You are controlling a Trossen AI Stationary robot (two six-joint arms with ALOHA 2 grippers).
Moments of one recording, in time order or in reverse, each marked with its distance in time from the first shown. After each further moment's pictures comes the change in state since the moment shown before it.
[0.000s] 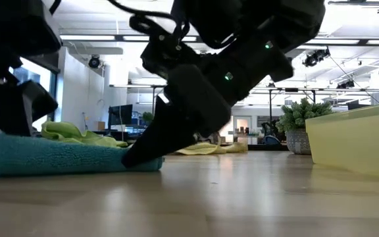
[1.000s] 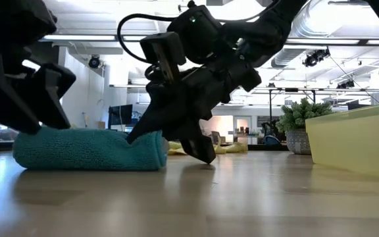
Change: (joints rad) left arm -0.026 0.033 0.002 -0.034 -0.271 0.375; right arm -0.185 -0.009 0.001 -0.020 -0.429 0.774
